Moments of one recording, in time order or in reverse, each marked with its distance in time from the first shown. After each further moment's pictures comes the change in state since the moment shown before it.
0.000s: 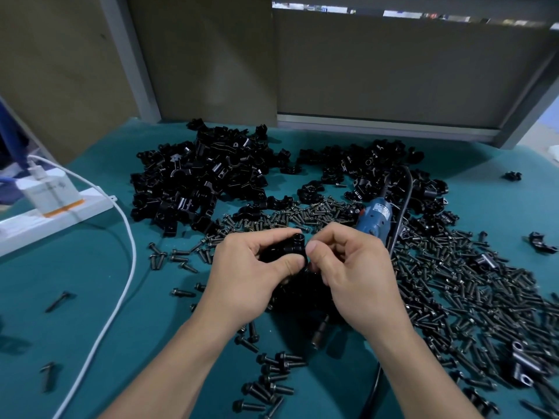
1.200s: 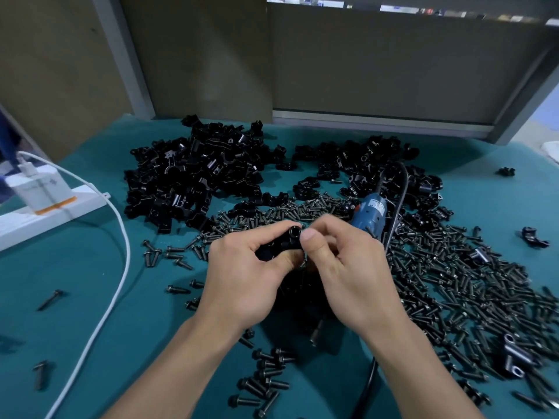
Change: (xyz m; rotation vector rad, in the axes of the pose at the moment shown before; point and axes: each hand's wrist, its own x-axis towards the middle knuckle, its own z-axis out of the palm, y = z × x) left_hand -0.008 0.003 0.006 0.118 0.083 0.200; right_hand -0.002 -0.004 -0.002 -0.200 -0.017 -0.092
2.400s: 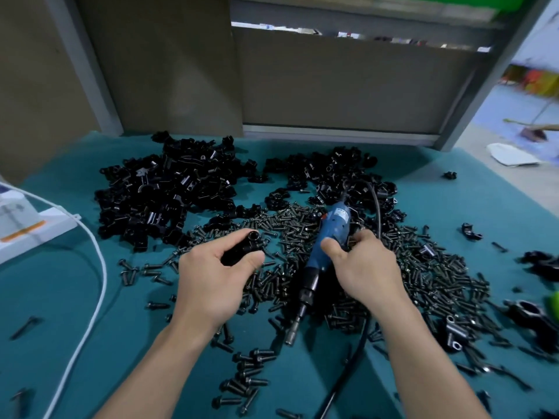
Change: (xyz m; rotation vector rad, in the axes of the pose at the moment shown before) left_hand 0.005 -0.009 -0.006 -0.002 0.078 -0.119; right_hand 0.010 0.017 -0.047 -0.385 0.063 0.729
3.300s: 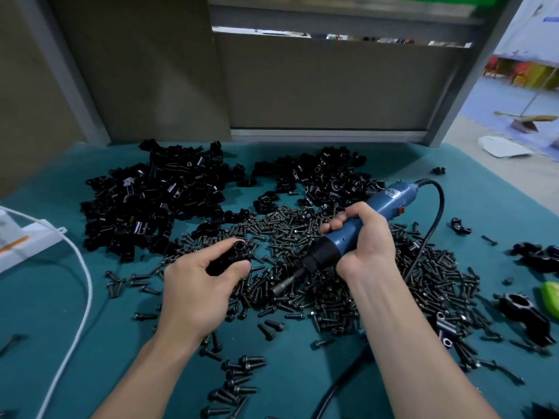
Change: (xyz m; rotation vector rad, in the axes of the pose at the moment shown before) left_hand 0.001 -0.009 0.001 0.086 -0.022 -0.078; right_hand 0.036 -0.016 -0.006 1.842 -0.147 0.254
